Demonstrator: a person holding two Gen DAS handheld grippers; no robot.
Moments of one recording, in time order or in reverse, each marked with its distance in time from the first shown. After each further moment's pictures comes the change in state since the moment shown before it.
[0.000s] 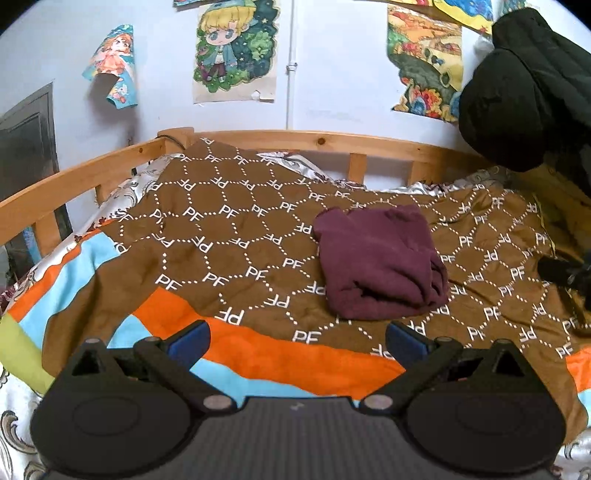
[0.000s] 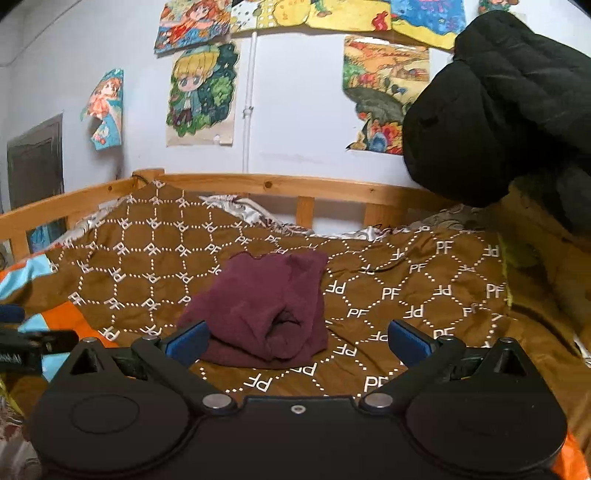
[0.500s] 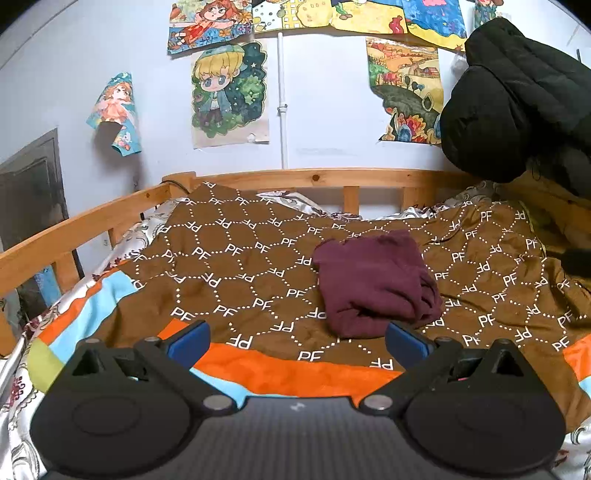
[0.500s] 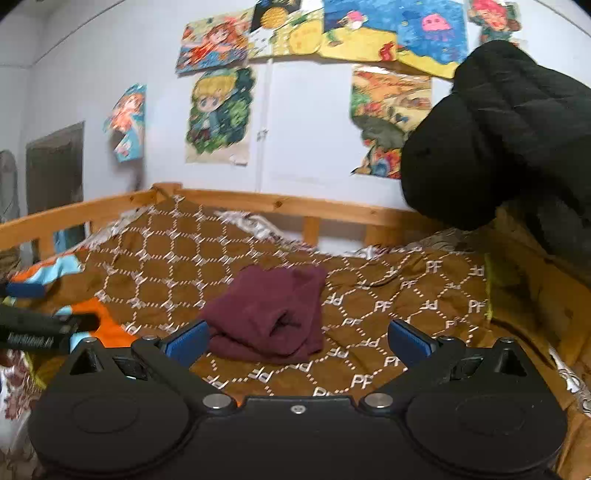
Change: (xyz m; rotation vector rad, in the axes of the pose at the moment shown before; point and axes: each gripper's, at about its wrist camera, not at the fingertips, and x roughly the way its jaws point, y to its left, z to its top) left arm -0.041 -0.012 -0.012 0.069 -0.132 0.036; right arm -0.061 -0.013 -0.003 -0.040 -0.062 0.012
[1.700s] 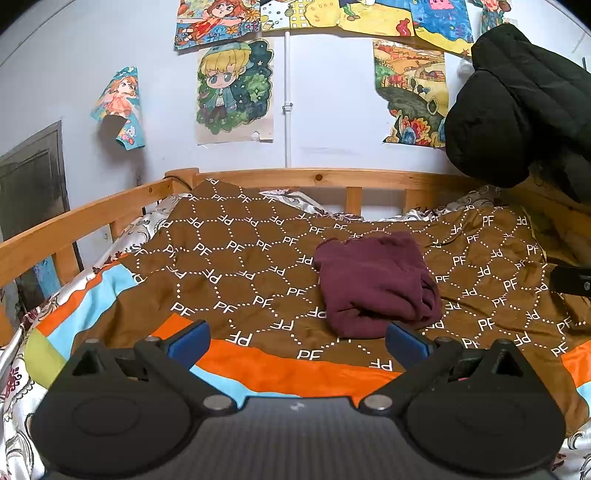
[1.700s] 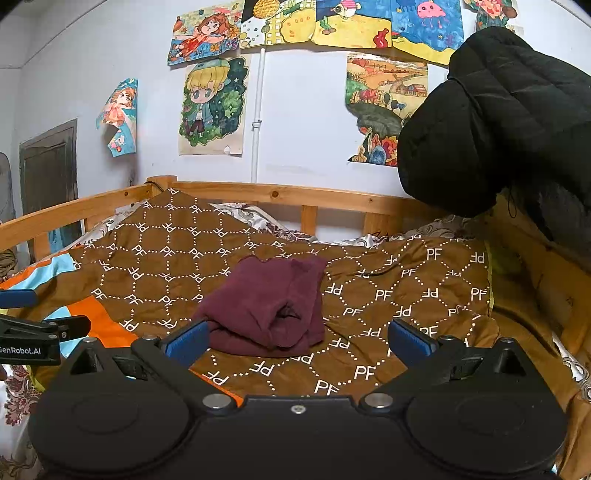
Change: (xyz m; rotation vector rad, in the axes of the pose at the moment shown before) left arm 0.003 0.006 -0.002 -0.028 0.001 -0.007; right arm 0.012 0.001 -0.002 0.005 0.047 0.012
